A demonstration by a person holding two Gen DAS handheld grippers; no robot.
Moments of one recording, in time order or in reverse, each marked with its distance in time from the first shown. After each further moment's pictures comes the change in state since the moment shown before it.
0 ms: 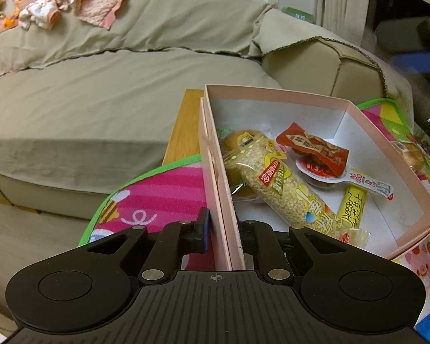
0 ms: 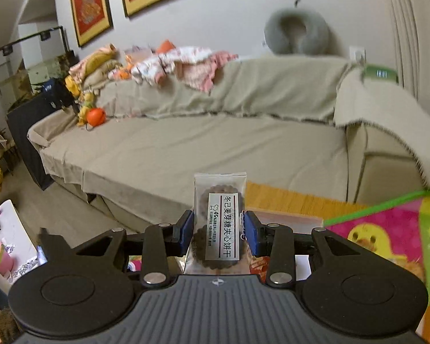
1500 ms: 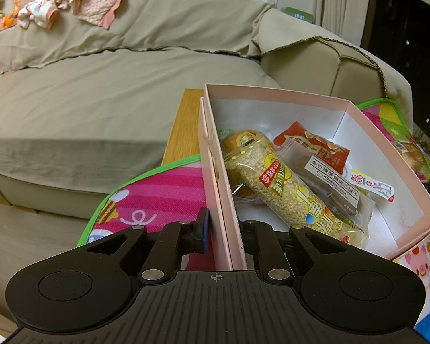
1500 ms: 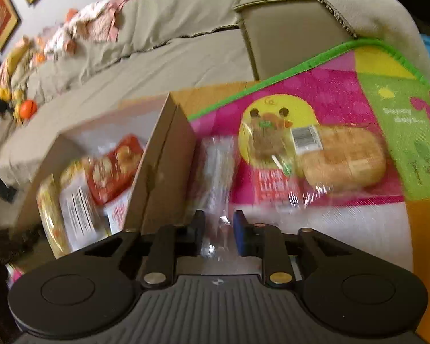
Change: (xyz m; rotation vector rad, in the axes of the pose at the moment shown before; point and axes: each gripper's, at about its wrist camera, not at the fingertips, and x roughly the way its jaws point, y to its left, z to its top) left arm 0.002 0.002 -0.001 0.000 0.002 -0.004; right arm 0.037 -0.133 -0.098 0.216 0.222 -0.176
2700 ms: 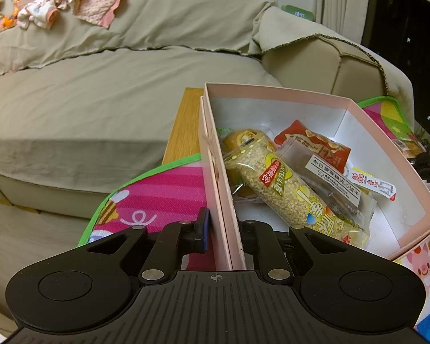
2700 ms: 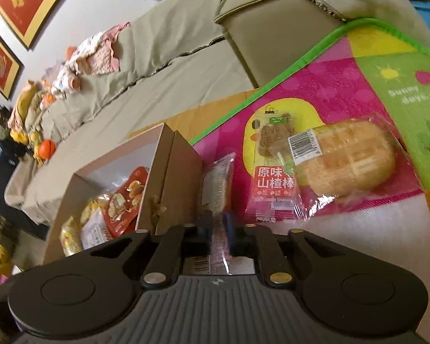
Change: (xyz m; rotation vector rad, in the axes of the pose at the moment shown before) left arm 0.002 -0.003 -0.002 0.000 0.003 0.005; right arm 0.005 -0.029 0.014 0.244 -0.046 0.170
